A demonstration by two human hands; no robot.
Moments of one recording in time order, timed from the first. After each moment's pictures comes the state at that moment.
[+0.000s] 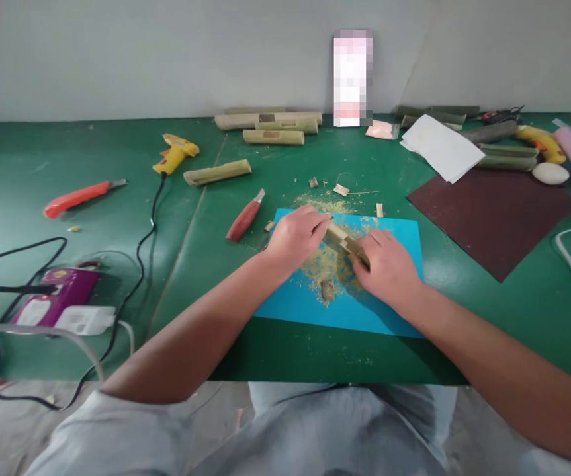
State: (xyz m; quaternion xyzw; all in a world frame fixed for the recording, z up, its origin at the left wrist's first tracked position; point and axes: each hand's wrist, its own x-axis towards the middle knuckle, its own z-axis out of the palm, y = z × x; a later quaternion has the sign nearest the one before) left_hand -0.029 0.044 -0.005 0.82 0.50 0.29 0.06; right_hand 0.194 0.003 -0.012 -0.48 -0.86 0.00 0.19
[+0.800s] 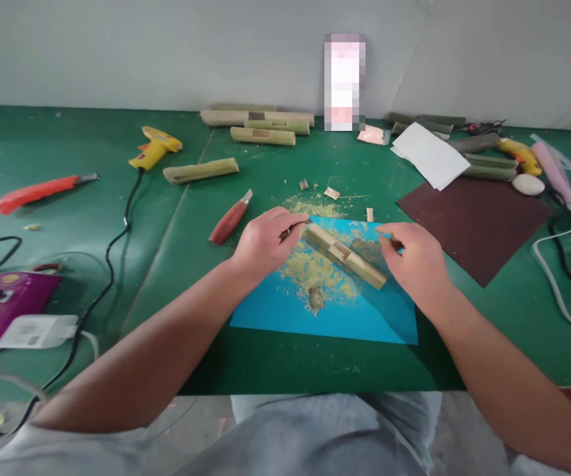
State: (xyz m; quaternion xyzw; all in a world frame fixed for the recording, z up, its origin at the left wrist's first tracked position) left_hand -0.049 0.039 0.005 0.79 0.48 0.37 0.11; right_hand 0.244 0.017 0.008 -0.55 -0.78 0.03 0.30
